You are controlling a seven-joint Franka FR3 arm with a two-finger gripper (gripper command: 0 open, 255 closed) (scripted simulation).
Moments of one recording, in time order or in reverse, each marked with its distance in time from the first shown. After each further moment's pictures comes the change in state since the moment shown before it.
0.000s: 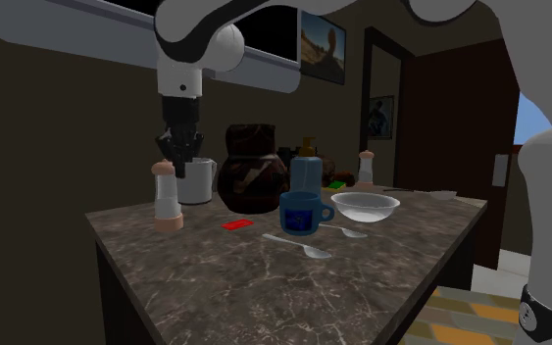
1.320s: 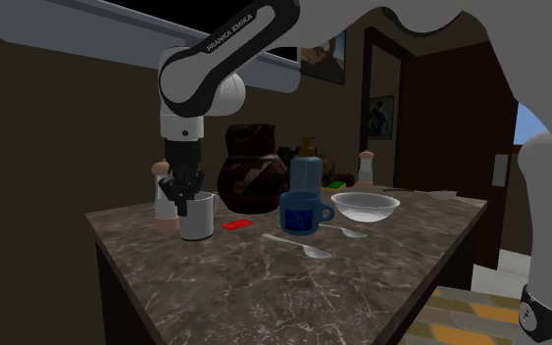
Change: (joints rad) arm -0.001 0.072 -0.004 -0.126 -0.011 0.197 0.017
